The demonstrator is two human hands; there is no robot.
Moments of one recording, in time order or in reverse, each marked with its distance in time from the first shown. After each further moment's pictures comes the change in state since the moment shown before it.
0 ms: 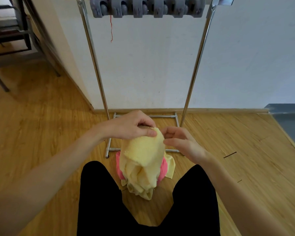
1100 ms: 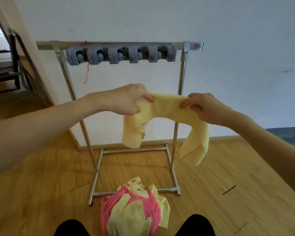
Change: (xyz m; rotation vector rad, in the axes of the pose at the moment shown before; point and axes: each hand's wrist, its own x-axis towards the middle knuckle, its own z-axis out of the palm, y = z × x) left_hand 0.145 0.056 -0.129 0.709 0.196 0.059; right_hand 0.078 -0.111 -0.218 -1.340 0.279 -0.241
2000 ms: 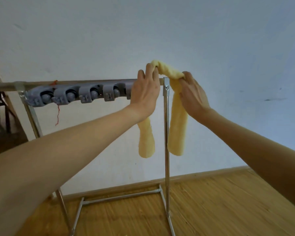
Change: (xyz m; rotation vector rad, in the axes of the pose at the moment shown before) left_hand 0.195 0.024 -0.010 0.500 0.788 -0.265; right_hand 0.124 0.088 -0.028 -0.349 0.553 0.198
